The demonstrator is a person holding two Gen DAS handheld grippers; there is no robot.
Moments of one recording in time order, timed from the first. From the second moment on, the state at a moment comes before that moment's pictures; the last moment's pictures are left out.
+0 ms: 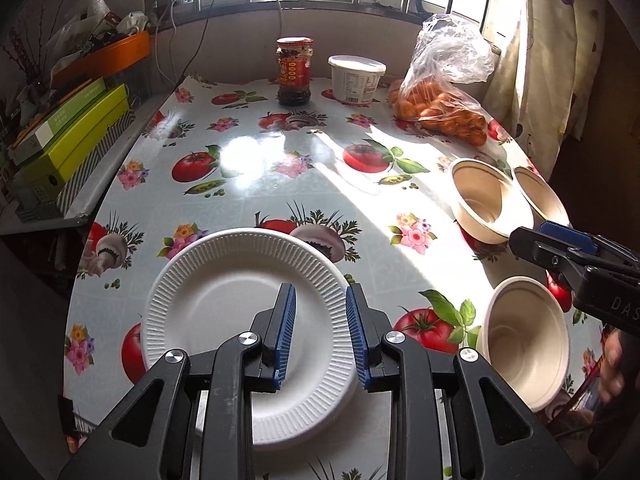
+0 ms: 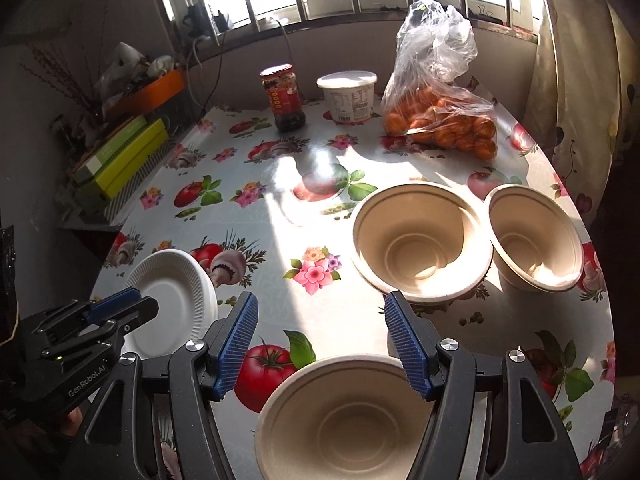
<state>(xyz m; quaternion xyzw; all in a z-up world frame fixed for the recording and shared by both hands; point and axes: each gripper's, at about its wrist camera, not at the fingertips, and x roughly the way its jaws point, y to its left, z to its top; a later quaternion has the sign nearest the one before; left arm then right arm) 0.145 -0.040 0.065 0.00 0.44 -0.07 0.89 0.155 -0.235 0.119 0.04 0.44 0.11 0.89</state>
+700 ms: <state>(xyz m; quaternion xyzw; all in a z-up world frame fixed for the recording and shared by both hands) 0.159 -0.105 0.064 0.04 0.44 -0.16 0.88 0.134 -0.306 0.117 0.07 0.43 0.03 0.90</state>
